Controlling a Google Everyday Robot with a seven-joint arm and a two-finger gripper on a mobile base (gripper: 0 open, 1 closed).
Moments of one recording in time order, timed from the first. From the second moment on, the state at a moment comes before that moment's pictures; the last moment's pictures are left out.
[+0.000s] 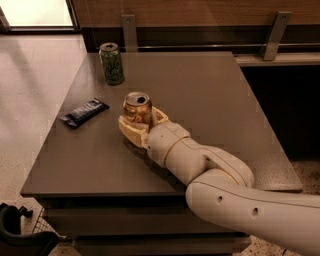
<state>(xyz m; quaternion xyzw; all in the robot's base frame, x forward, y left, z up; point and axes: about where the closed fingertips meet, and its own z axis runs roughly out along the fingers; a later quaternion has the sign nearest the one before) 0.531 0.055 0.854 -0.23 0.68 0.26 0.65</state>
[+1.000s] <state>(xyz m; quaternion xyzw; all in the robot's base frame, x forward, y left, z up) 0.530 0.058 0.859 -0.23 0.68 0.26 0.65</state>
